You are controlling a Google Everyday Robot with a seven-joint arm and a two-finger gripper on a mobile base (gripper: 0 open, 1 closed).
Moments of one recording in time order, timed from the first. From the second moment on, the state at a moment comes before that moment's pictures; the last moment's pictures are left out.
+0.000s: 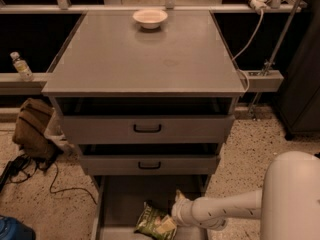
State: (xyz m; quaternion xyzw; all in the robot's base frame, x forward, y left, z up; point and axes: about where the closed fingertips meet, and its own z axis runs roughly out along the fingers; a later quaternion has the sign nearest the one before) arm 0.488 -0.038 0.280 -0.46 0.82 0.16 0.30
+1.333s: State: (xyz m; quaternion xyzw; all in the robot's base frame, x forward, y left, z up) arm 0.481 -0.031 0.118 -0.43 0.84 0.19 0.25
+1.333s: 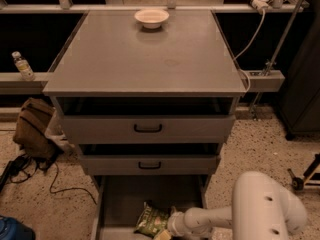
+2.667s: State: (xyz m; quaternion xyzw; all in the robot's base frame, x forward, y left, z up) arm 0.469 -0.015 0.104 -0.44 0.84 0.22 0.23
